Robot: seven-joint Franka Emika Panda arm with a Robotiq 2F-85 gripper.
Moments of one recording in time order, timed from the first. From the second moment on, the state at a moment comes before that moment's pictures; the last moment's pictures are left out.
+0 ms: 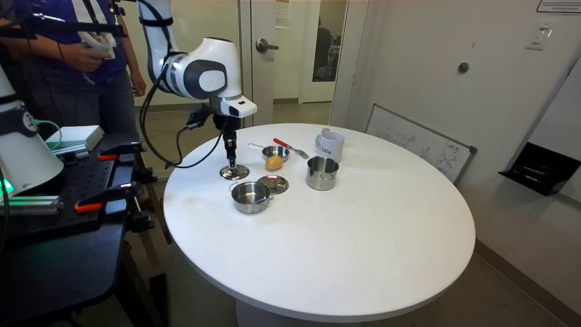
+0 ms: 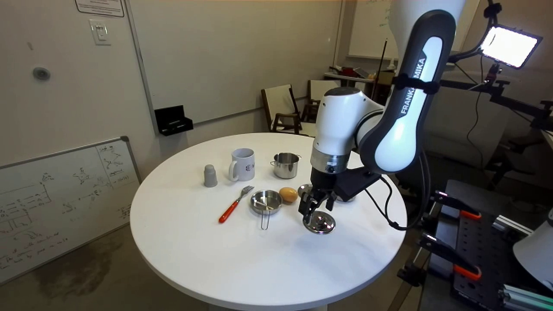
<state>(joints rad) 0.03 0.59 0.04 -2.44 -0.48 3.07 0.73</state>
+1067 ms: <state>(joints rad) 0.15 0.63 -0.07 -2.42 -0.25 3.07 0.72</state>
